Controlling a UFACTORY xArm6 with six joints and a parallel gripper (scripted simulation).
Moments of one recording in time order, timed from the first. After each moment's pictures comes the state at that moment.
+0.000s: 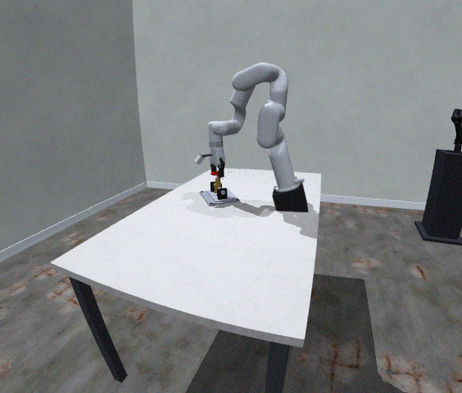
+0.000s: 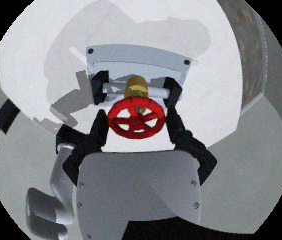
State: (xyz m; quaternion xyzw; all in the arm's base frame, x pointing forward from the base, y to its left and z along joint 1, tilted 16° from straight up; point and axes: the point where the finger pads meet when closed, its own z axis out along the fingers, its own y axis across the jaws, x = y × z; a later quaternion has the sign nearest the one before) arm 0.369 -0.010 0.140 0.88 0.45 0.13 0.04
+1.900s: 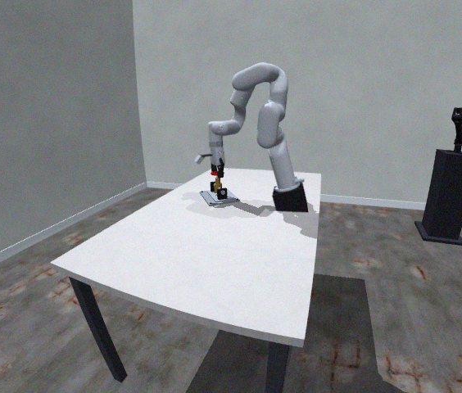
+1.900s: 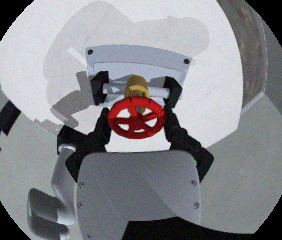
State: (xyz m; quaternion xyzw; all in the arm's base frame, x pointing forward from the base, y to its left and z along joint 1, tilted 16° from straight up) arm 0.369 -0.010 0.140 0.89 0.44 0.13 0.03
